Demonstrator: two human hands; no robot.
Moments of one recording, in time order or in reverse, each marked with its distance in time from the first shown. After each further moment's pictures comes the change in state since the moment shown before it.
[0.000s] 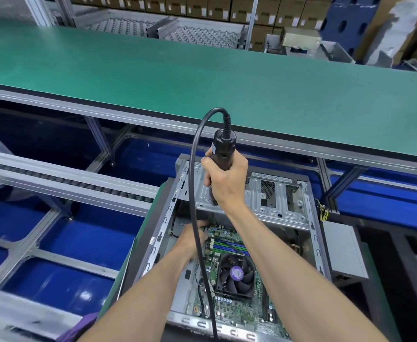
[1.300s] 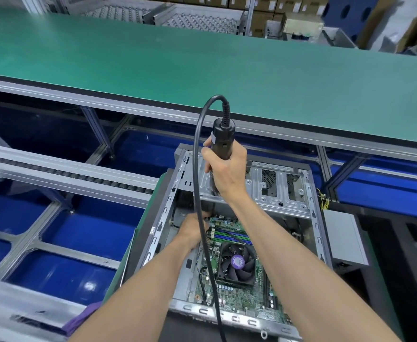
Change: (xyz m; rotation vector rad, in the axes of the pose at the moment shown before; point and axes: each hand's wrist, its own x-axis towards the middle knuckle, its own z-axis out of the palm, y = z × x) left_hand -0.001 0.000 0.004 -0.050 -0.001 0.039; right_hand 0.000 0.005 -0.004 -0.005 -0.048 0.021
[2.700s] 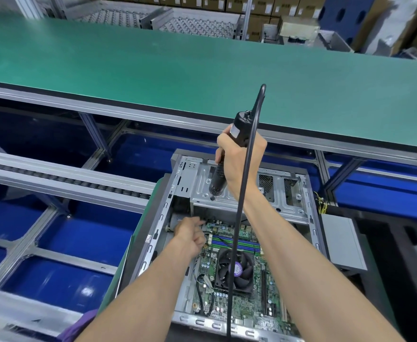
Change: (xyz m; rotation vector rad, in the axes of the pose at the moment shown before) left_hand -0.004 0.016 -0.003 -0.836 0.018 -0.427; right_hand 0.024 -0.025 -0.013 0.188 0.172 0.051
